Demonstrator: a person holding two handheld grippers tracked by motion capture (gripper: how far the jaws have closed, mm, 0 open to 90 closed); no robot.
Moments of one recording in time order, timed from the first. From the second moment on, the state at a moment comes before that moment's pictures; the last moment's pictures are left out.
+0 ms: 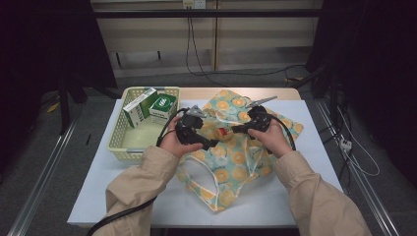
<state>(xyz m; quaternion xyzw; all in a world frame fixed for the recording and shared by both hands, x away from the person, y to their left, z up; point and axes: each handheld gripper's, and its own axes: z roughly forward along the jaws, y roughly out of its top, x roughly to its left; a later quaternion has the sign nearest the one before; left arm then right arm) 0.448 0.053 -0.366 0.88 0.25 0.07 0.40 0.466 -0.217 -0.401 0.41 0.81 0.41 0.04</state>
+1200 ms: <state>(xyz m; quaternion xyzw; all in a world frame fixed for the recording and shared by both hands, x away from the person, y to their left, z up) 0.517 0.157 -0.374 0.84 0.38 0.14 0.37 0.465 -0.219 -0.398 0.40 0.82 0.41 0.04</state>
